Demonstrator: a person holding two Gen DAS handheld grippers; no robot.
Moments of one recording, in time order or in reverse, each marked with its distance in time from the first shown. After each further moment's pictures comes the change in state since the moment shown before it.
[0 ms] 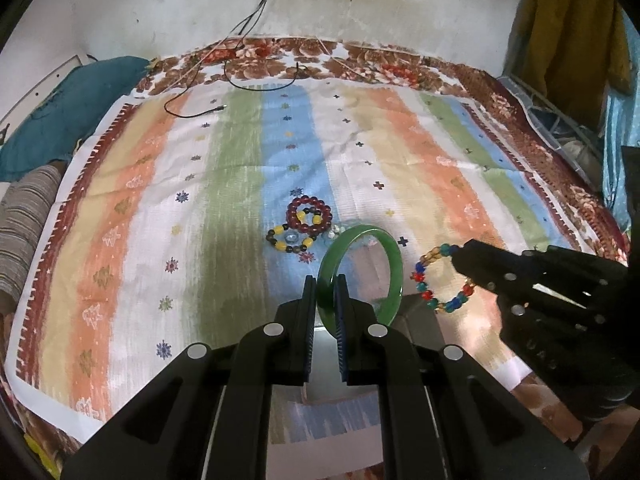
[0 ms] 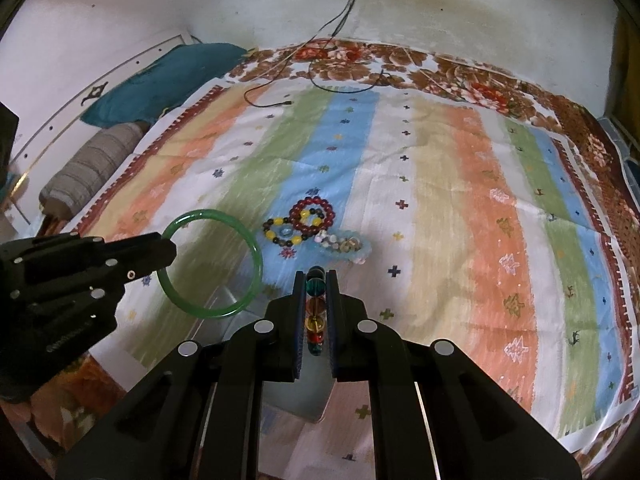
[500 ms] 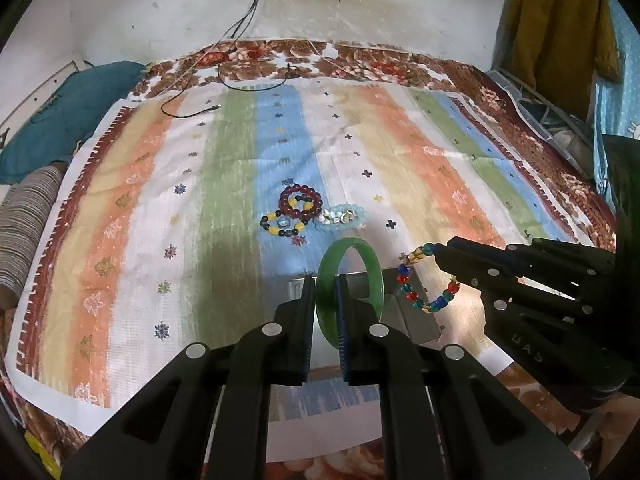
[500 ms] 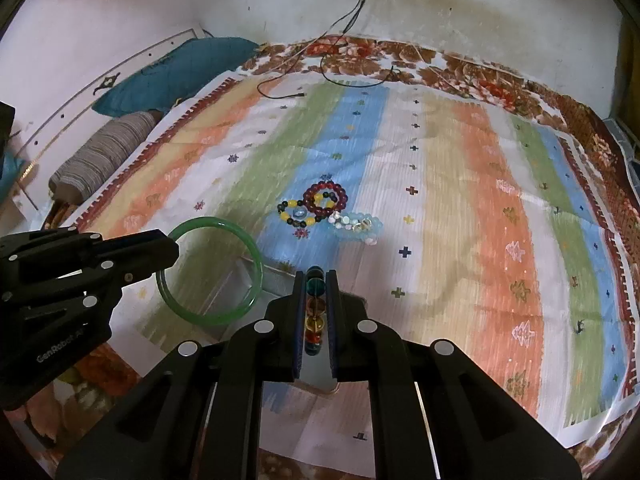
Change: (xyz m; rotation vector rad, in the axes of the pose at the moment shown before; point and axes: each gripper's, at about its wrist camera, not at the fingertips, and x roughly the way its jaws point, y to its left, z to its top) left arm -0.011 -0.007 -0.021 0.033 -0.003 -0.003; right arm -0.008 0.008 -0.020 -0.016 0.011 0.016
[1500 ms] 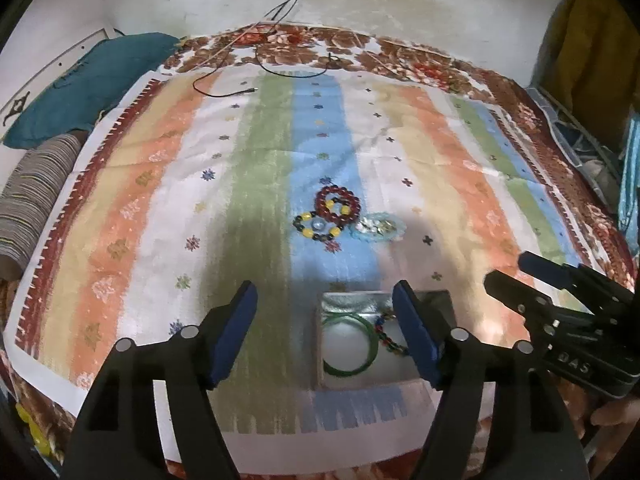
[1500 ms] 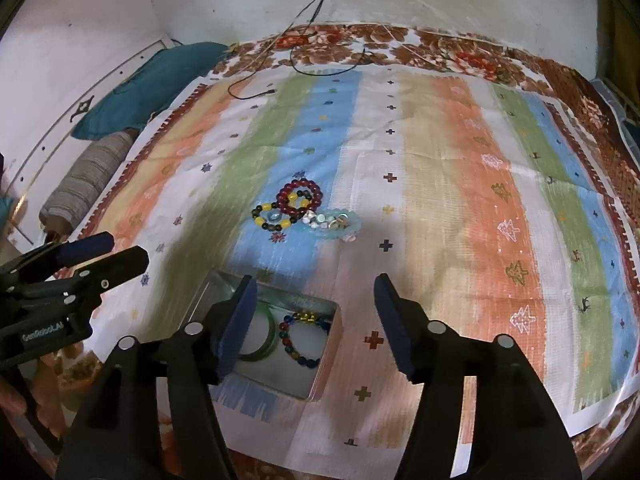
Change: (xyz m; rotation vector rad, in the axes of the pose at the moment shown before) left arm 0.019 0.028 0.020 -0.126 0.042 0.067; right arm 0.015 -0.033 0.014 0.126 0.040 -0.007
